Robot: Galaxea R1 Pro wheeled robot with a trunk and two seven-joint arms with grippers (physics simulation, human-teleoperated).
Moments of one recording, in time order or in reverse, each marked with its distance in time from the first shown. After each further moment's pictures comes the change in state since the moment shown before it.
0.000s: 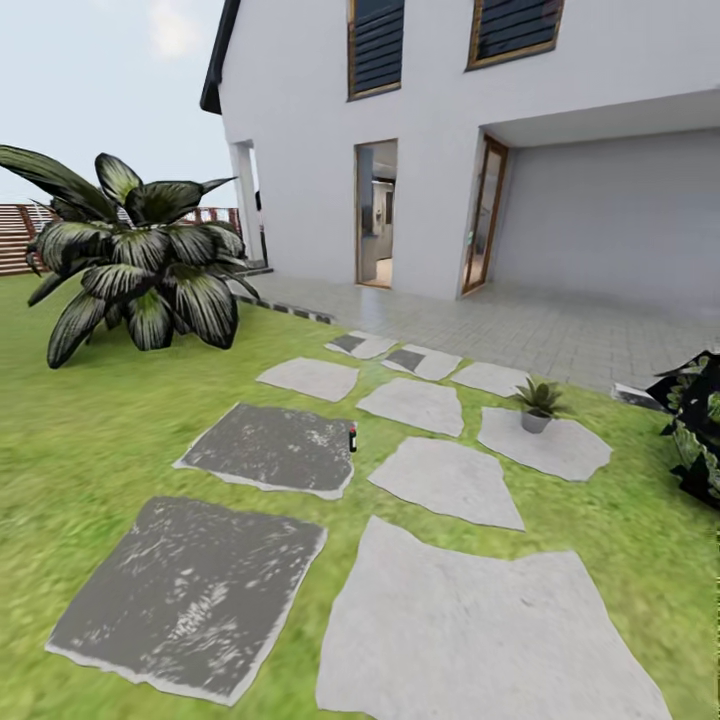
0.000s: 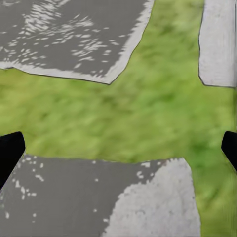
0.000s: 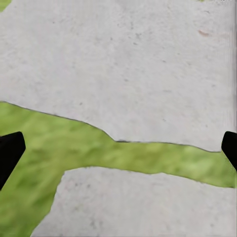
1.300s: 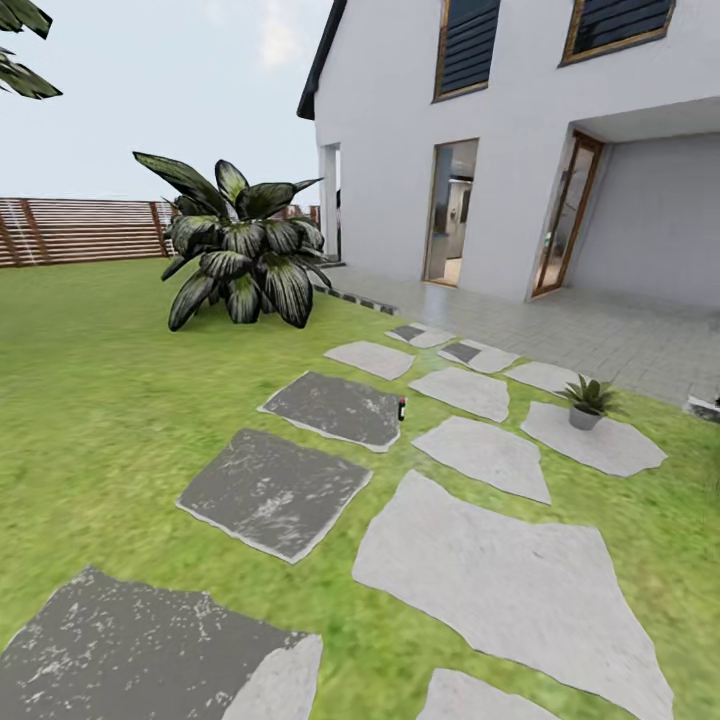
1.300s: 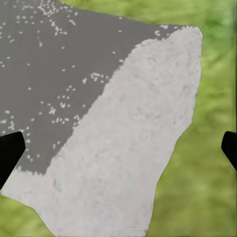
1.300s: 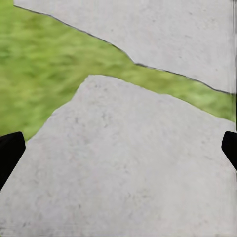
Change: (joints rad) left arm 0.000 0.000 0.001 0.000 0.000 0.000 0.000; right arm 0.000 0.000 0.000 0.000 0.001 0.000 0.000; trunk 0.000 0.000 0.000
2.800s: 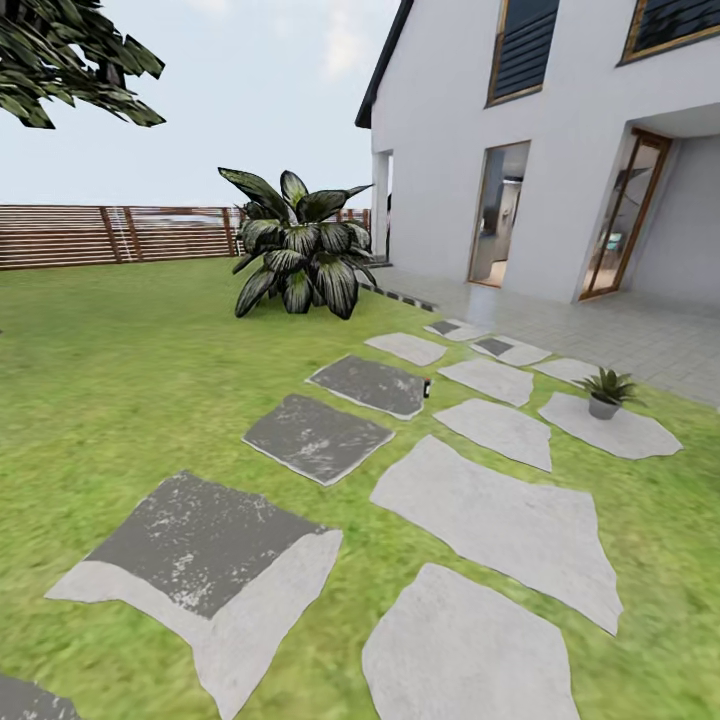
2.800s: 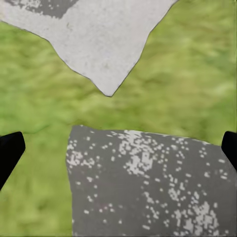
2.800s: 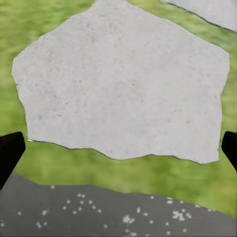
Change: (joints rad) left arm 0.000 0.000 -0.001 0.000 0.000 0.000 0.000; right arm 0.000 -0.001 0.001 0.002 0.002 0.000 0.000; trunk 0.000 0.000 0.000
